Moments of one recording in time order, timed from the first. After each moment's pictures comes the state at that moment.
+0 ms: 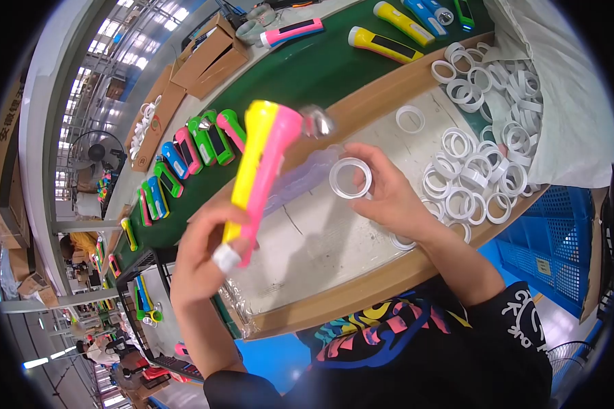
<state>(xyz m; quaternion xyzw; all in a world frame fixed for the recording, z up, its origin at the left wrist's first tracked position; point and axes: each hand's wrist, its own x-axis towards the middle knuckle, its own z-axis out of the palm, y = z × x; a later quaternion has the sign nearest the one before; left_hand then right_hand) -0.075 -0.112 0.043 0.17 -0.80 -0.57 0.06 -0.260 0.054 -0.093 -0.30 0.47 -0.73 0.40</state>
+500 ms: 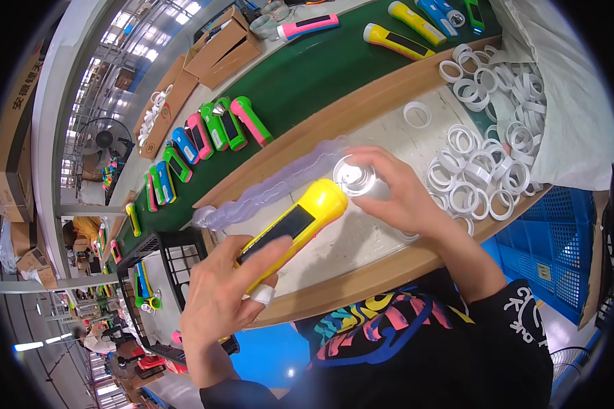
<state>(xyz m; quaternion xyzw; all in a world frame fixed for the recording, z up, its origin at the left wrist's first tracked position) -0.045 -0.062 0.065 0.11 -0.98 -0.14 0.00 -0.267 0.067 -0.081 -0.55 0.60 -0.56 0.18</state>
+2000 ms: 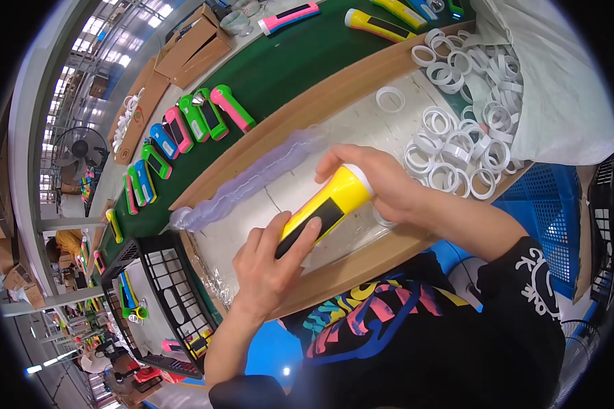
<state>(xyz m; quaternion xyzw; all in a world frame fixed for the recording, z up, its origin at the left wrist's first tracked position) -0.058 -0.038 -0.030 0.05 -0.99 -0.04 0.16 -0.257 0.061 -0.061 -0.13 0.46 -0.64 0.60</state>
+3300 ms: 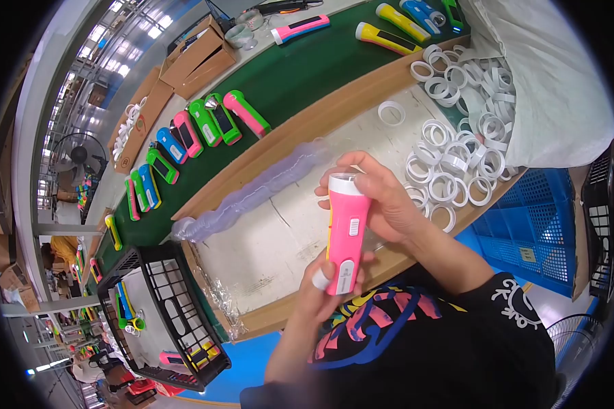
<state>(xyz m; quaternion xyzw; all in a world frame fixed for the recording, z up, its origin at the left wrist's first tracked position) -0.053 0.015 -0.085 0.20 -0.28 -0.94 0.04 -0.231 0.068 -0.077 -0.18 0.24 -0.78 0.54</state>
